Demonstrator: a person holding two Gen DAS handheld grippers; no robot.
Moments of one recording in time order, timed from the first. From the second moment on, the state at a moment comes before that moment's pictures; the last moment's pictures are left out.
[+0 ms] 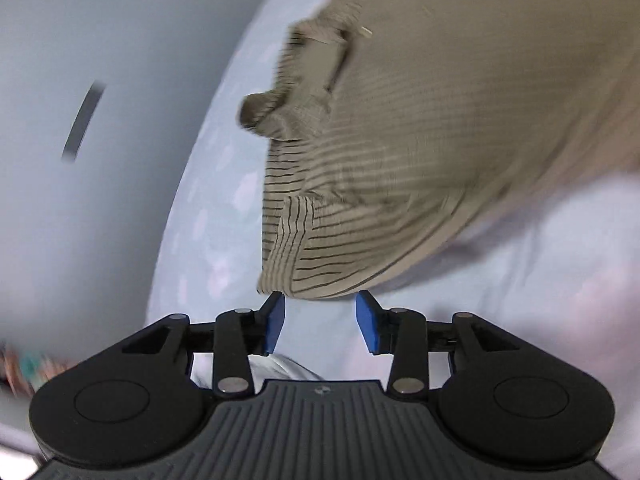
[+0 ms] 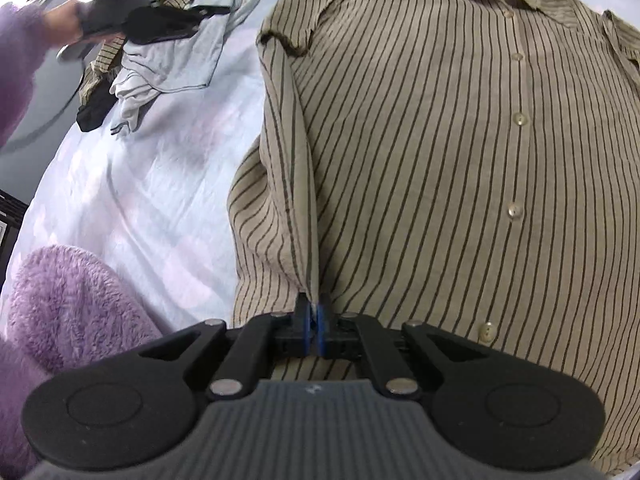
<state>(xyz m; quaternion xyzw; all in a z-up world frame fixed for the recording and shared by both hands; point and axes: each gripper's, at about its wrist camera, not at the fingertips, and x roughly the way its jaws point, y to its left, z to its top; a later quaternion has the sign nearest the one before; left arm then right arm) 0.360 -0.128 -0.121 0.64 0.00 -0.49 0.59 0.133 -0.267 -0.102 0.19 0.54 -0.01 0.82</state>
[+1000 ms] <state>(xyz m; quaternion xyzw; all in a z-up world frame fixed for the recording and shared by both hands) 0.398 -0.215 -0.181 0.84 -0.25 -0.41 0.25 0.110 -0.278 -0.112 0.26 0.53 0.04 0.81</state>
